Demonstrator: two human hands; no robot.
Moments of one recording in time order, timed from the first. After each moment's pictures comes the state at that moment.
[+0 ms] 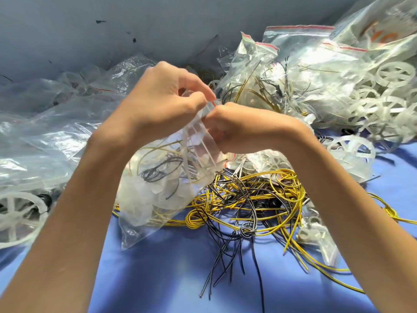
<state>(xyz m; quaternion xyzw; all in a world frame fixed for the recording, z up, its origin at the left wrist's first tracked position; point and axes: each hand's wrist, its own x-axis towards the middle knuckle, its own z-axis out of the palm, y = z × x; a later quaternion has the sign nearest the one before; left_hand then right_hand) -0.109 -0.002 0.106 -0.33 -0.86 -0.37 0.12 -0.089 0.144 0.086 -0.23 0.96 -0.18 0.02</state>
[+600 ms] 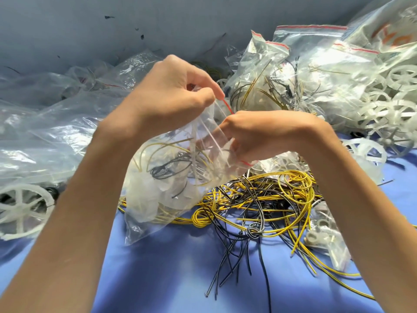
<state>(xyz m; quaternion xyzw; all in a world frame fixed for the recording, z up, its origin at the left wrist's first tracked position) -0.112 -0.009 0.108 -0.34 -0.85 -0.38 0.10 -0.084 0.148 0.091 -0.26 0.96 -0.08 0.10</state>
